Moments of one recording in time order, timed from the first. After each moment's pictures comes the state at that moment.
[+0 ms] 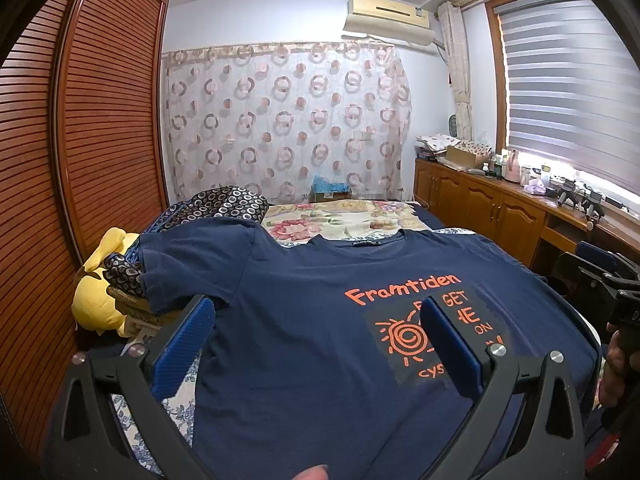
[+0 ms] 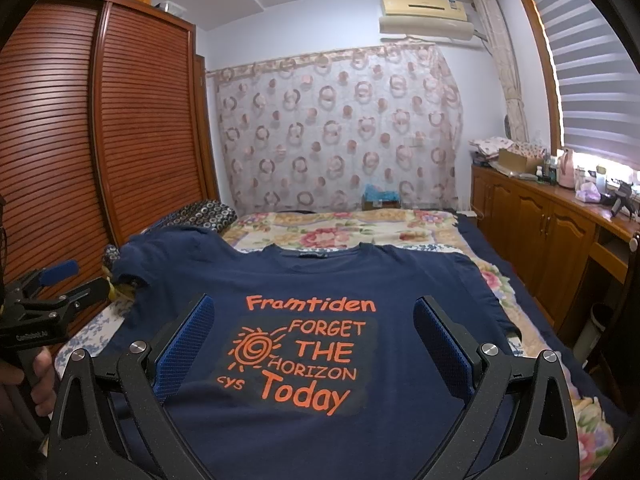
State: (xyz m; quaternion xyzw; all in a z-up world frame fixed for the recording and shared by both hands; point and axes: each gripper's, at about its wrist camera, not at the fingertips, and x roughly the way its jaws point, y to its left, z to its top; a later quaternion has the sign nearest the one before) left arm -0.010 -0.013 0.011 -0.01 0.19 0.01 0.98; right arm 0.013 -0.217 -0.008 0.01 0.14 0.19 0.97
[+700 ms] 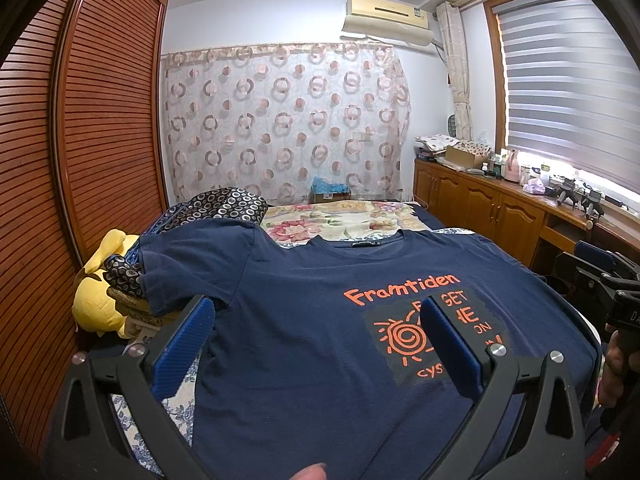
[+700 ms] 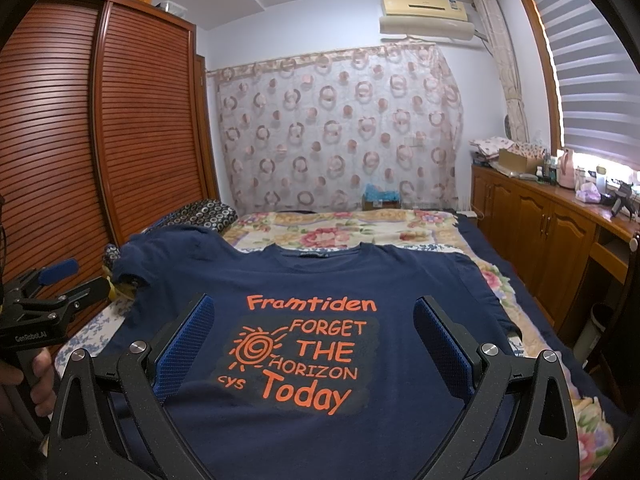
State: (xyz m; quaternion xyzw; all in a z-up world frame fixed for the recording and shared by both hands) left arm -0.011 -0.016 0.013 -0.01 0.19 0.01 0.98; right arm 0.013 -0.217 -0.008 0.01 0.14 0.19 0.97
